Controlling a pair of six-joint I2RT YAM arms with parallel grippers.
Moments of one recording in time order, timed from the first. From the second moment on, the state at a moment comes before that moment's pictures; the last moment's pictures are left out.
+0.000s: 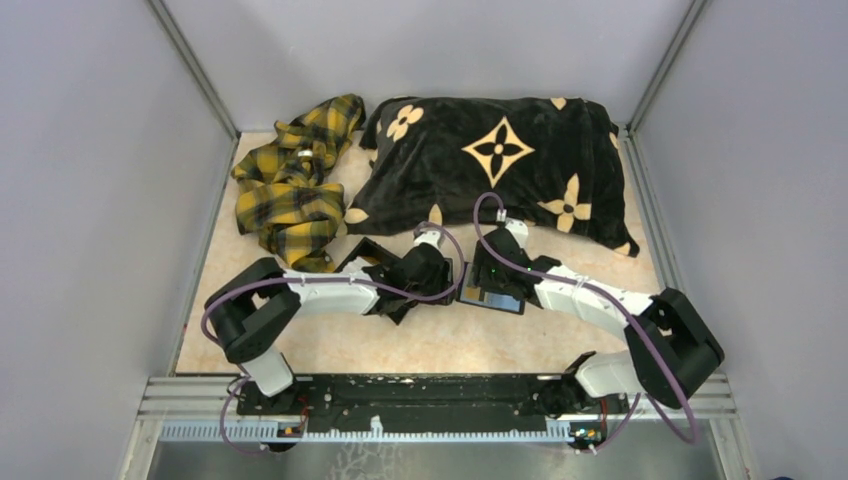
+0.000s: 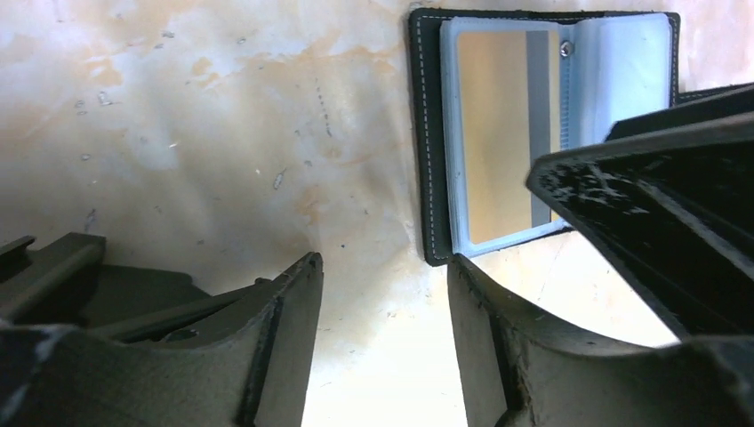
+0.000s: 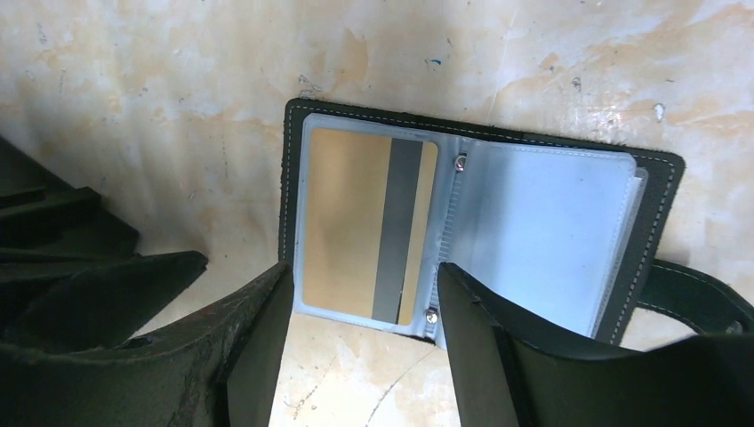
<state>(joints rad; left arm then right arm) -0.99 1.70 0.83 0.10 -0.17 -0.71 0.69 1.32 0.67 -0.29 0.24 0.78</state>
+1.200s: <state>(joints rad) -0.99 0.83 0.62 -0.58 -0.61 -1.16 0.92 1.77 1.43 -0.34 0.02 0.31</state>
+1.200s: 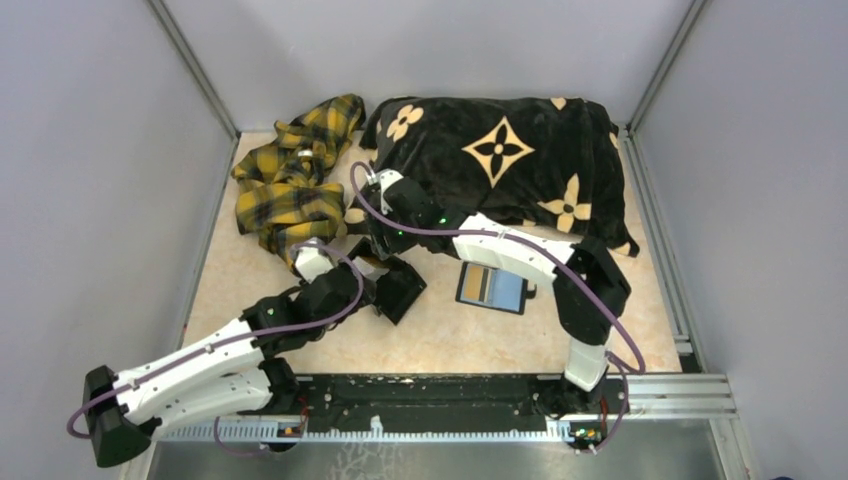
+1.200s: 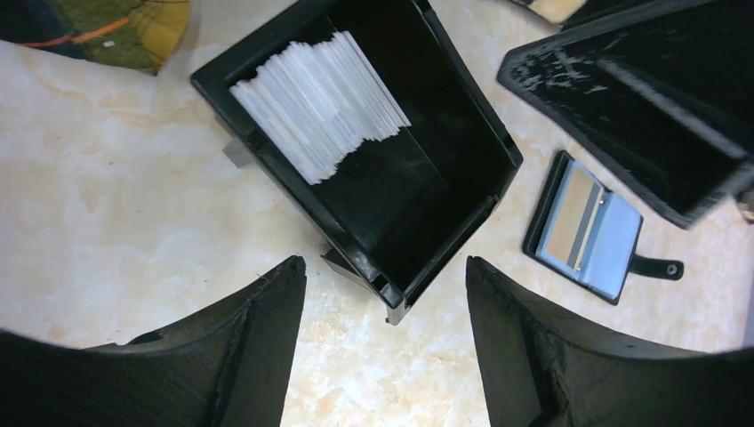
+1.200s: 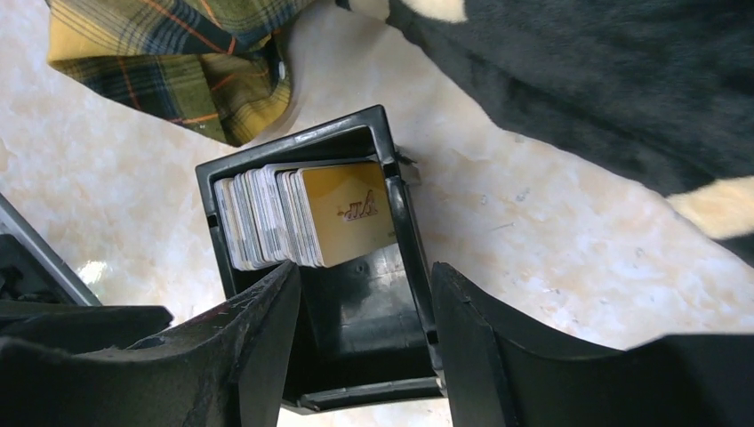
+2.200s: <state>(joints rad) -0.99 0.79 0.49 -0.63 -0.71 -1.30 0.95 2.03 1.58 -0.33 -0.15 0.30</state>
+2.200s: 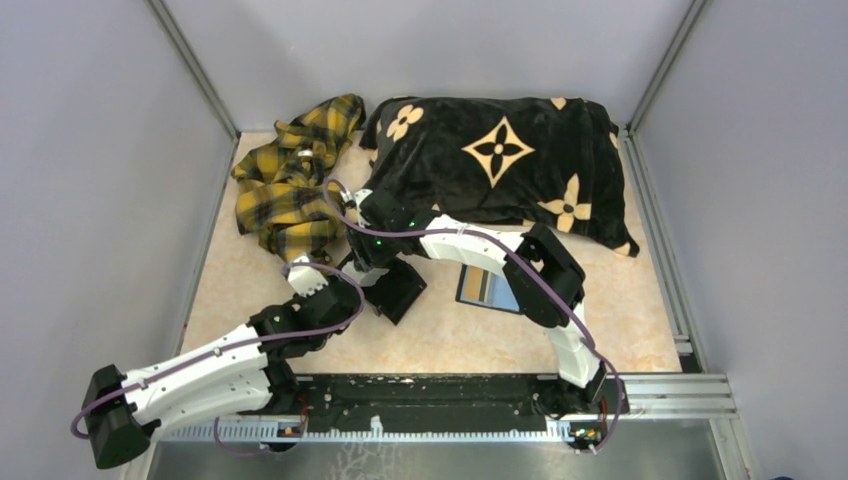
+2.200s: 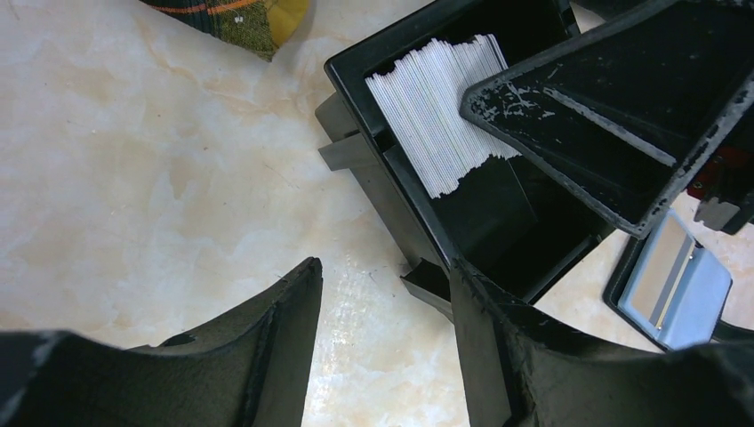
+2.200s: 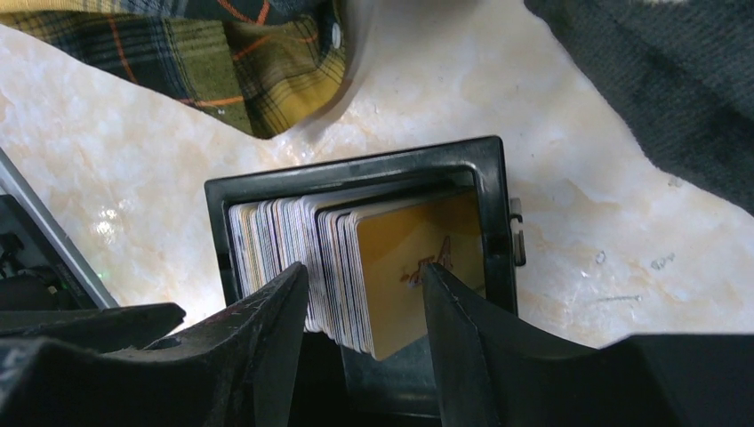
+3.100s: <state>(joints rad) -0.98 0.88 0.45 -0.57 -0.73 -1.30 0.95 2.05 1.59 -0.31 -0.19 0.33</state>
